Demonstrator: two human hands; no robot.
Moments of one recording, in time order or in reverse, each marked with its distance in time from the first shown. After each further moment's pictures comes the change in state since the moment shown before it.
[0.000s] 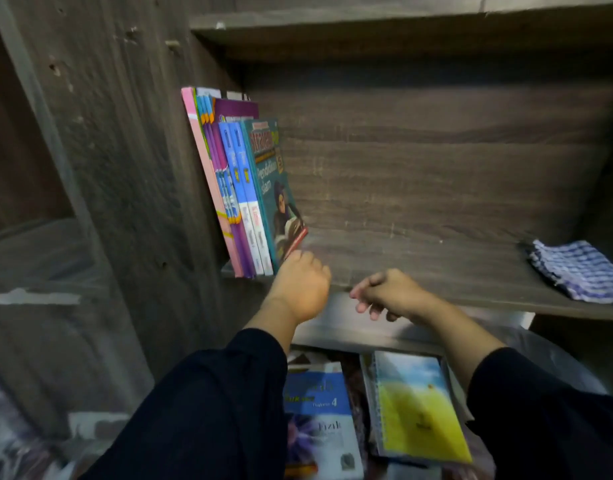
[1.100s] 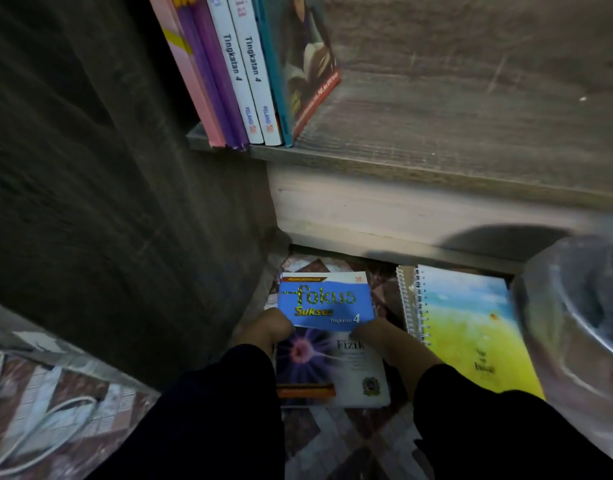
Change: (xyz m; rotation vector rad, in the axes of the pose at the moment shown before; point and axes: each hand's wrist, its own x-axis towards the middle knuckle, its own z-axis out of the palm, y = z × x) left_hand -0.086 0.077 0.265 -1.096 -0.939 -0.789; right_hand 0.087 0.205 0.196 -0.068 -0.208 0.599
